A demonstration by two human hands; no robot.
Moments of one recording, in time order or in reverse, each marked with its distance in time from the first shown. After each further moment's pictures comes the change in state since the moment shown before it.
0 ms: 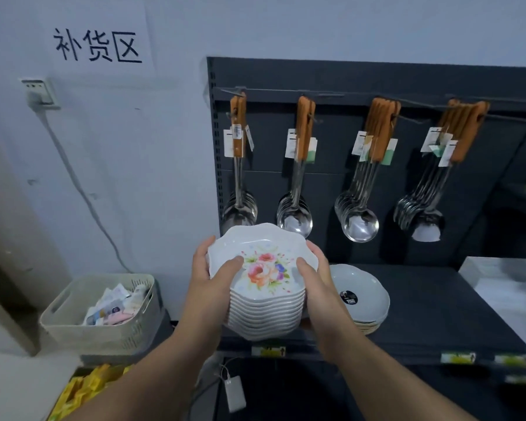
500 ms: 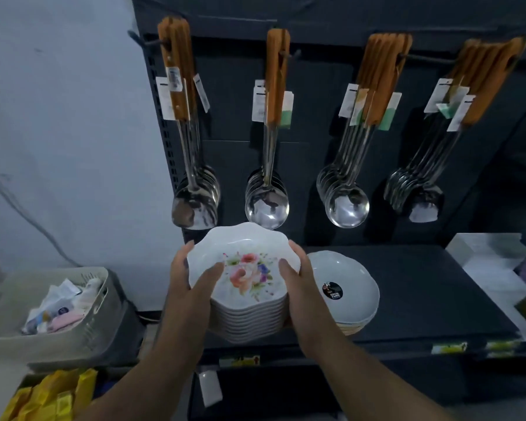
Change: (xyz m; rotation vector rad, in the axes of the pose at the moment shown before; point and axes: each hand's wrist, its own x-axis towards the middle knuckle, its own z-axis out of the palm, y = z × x) left_hand 0.088 -0.079 0.041 -0.008 -0.010 -0.012; right_hand 0.100 0.053 -0.039 -0.051 0.031 -0.021
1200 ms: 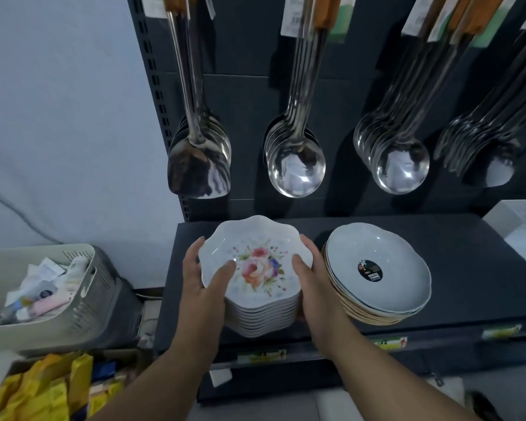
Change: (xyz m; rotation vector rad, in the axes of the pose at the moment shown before) left_hand 0.070 -0.094 -0.036 0.023 -0.022 -0.157; right_hand 0.064 0.087 0.023 0.033 0.026 0.101
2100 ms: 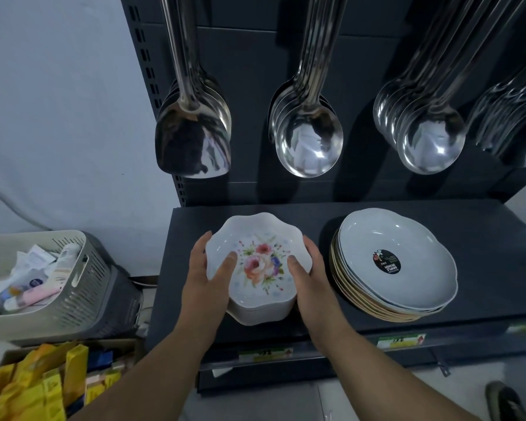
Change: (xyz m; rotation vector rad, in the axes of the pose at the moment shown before) left_hand 0.051 -0.051 -0.008 0.188 0.018 -0.016; right_hand 0.040 0.059 -0.003 -0.078 0.107 0.071
